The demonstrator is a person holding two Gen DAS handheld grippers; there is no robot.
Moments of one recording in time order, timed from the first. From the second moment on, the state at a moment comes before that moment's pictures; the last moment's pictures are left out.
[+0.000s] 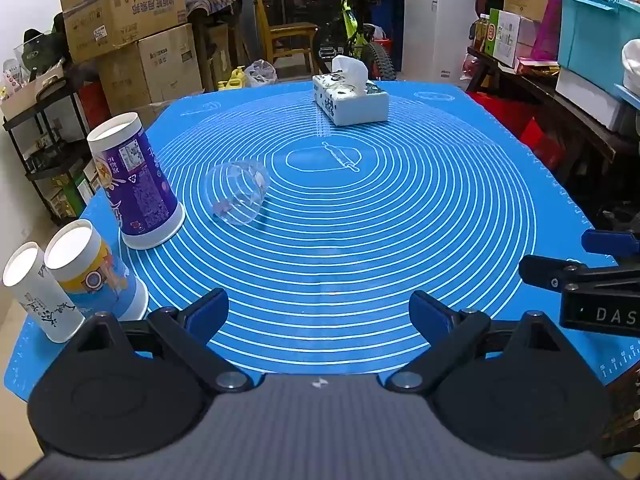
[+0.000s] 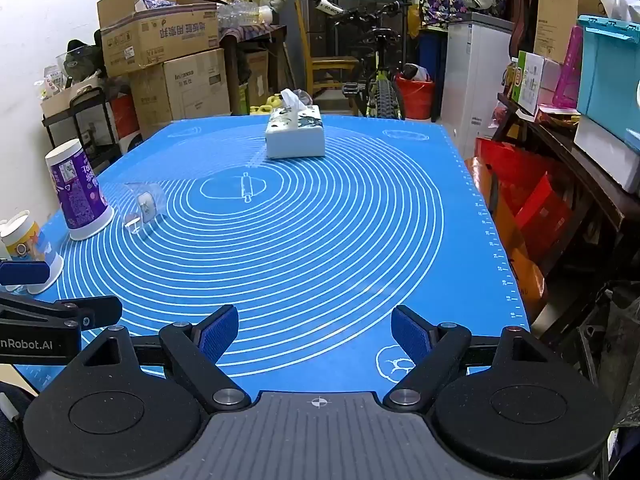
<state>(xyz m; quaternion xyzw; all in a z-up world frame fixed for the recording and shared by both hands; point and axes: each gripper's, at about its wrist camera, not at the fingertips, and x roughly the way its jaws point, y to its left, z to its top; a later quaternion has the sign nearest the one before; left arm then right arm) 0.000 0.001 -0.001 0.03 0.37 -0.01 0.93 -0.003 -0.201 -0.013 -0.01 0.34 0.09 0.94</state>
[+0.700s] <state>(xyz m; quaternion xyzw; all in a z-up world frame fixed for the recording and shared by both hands) 0.003 0.000 -0.005 0.04 0.37 -0.01 0.93 -0.003 -0.205 -0.017 -0.01 0.34 0.09 0.93</state>
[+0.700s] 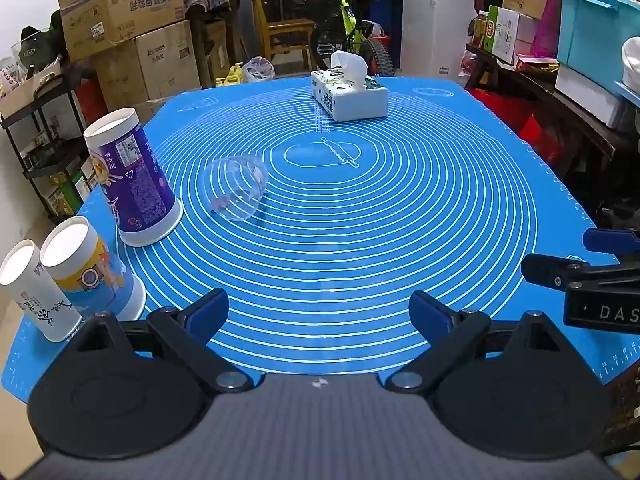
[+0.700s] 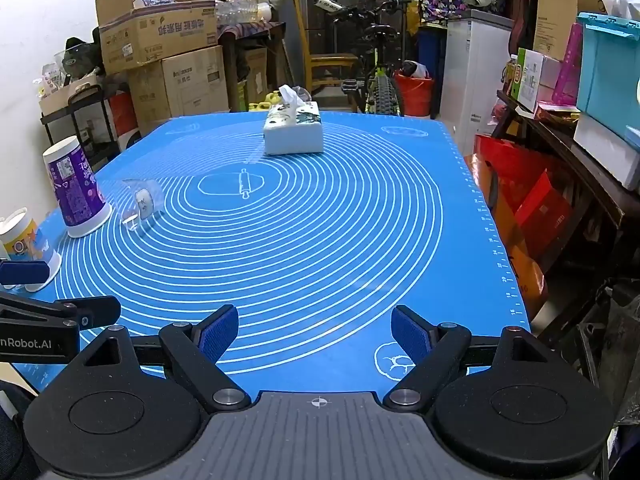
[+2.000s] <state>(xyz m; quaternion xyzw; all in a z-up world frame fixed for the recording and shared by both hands) 0.001 0.000 -0.002 0.04 0.37 -0.01 0.93 -0.001 -0.203 -0.015 -0.02 0.34 0.09 0.93</state>
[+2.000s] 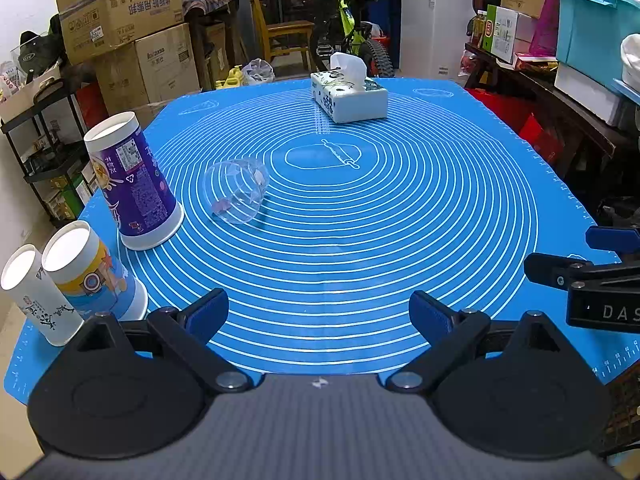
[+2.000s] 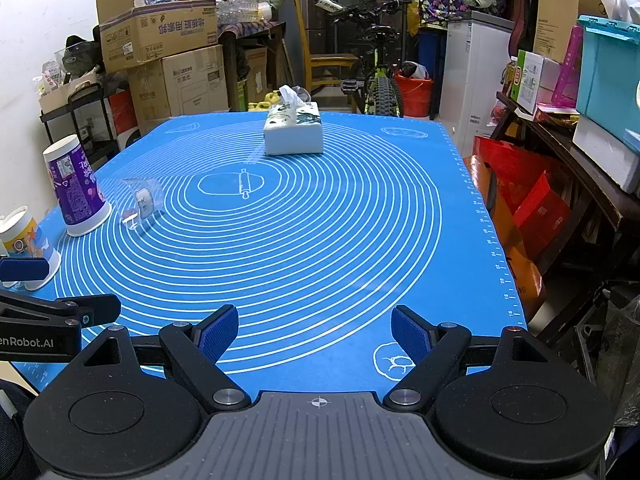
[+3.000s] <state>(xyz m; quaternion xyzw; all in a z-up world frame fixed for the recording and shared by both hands) 0.005 0.002 -0.002 0.04 0.37 -0.01 0.93 -0.001 -0.204 -0.017 -0.02 0.34 0.09 0.93</state>
